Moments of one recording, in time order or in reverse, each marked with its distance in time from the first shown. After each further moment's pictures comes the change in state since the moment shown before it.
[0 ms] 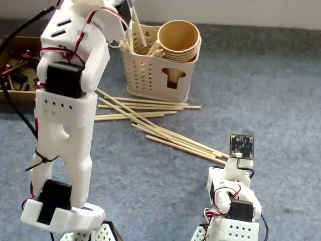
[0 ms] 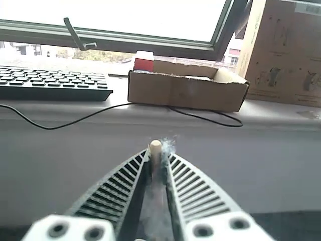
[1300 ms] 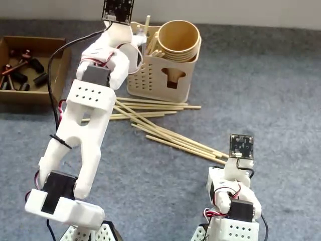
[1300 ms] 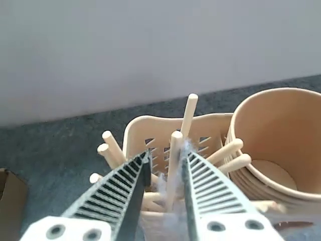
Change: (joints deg) left arm -0.4 3.8 28.0 -4.4 -7.3; right arm 0.0 0.0 0.0 0.0 0.0
